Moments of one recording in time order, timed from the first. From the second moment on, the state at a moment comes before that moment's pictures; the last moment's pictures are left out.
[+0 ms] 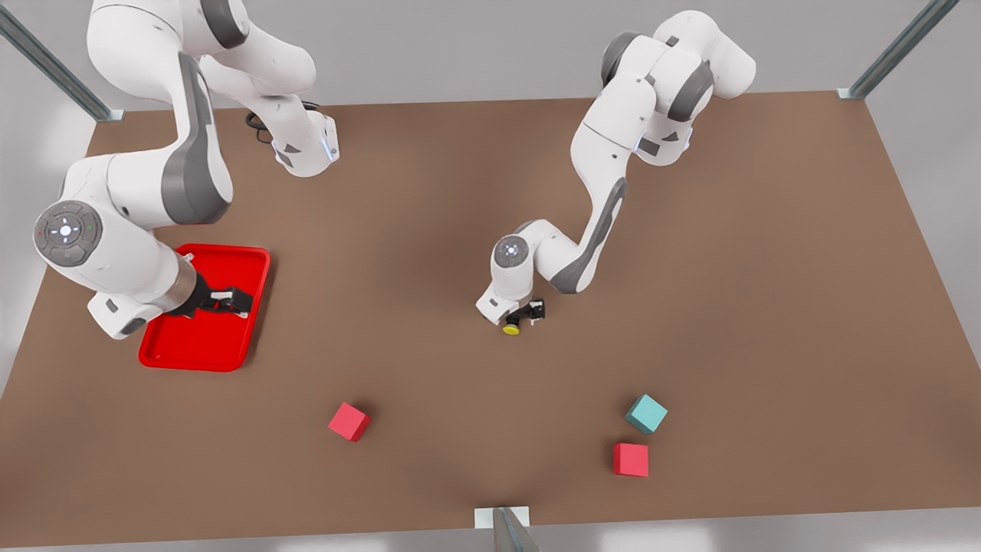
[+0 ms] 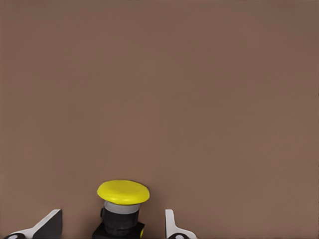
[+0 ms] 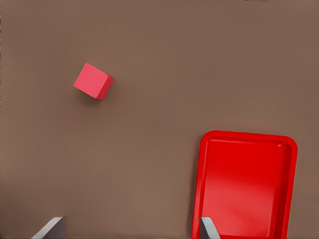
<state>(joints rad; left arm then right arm) -0.77 0.81 0.03 -1.57 0.16 2.43 -0.80 -0.01 0.31 0.14 -1.30 -0.07 1.55 0.14</state>
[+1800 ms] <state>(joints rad) -1.05 1.17 0.34 -1.32 0.99 1.66 -2.48 -0.05 0.31 0.14 -1.27 -0.06 1.58 -0.07</state>
